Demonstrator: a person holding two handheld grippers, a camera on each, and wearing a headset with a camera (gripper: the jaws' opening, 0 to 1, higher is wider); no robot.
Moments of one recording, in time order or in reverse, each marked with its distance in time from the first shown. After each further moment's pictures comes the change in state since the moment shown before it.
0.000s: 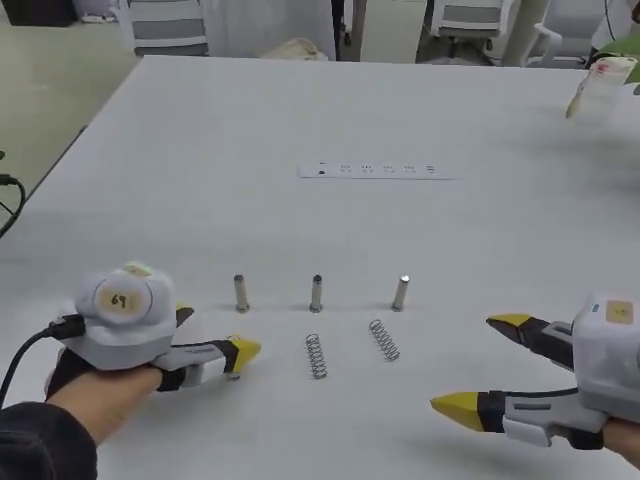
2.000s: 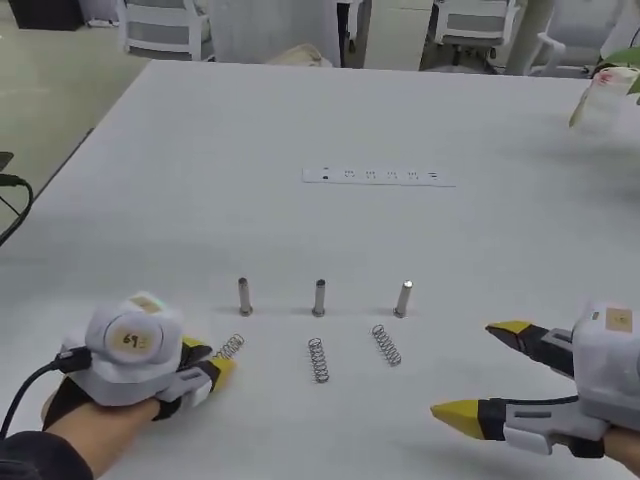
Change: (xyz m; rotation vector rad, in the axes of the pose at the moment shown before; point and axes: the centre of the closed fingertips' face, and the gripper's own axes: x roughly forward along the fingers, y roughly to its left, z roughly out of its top) left arm -0.004 -0.001 -0.024 0.093 0.047 0.023; right arm -0.001 0.002 0.001 -0.007 0.006 0.011
